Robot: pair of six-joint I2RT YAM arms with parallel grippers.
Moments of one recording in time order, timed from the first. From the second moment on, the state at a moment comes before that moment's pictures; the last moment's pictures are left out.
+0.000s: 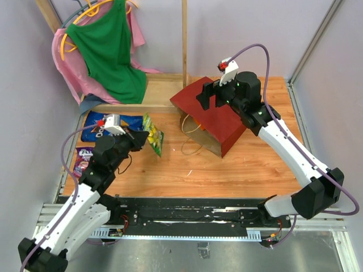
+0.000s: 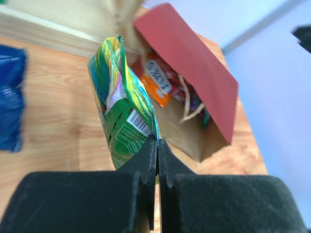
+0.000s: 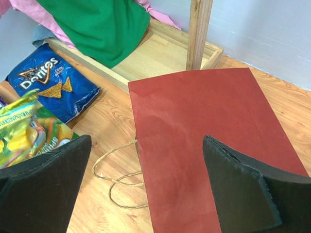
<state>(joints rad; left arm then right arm) -0.42 0.68 0.53 0.03 0.03 -0.65 0.50 1.38 1.37 -0.22 -0.15 0.05</state>
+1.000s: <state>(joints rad) -0.42 0.55 0.46 -0.78 -0.68 -1.29 0.50 1.38 1.36 -0.20 -0.20 0.10</state>
